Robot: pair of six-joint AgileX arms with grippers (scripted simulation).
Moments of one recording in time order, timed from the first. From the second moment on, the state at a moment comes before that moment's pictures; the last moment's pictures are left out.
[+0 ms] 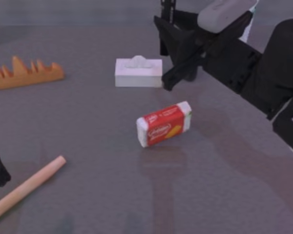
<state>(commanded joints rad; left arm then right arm) 0.00 0.00 0.00 0.00 0.00 0.00 0.63 1.54 0.81 0.81 -0.15 0.04</state>
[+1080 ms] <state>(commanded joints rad) -0.36 1.10 0.68 0.42 0.53 0.05 0.63 1.54 0.81 0.81 -0.15 0.04</state>
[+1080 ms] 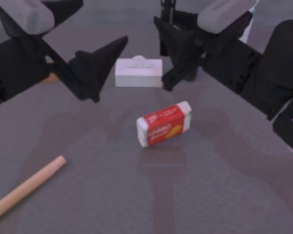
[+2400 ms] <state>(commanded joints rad) -0.56 1.54 1.02 0.53 0.41 0.05 0.63 1.54 0.81 0.81 -0.15 0.04</state>
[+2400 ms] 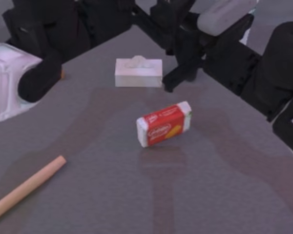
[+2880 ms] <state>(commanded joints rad) -0.56 1.54 1.02 0.53 0.41 0.05 0.63 1.54 0.81 0.81 -0.15 0.04</state>
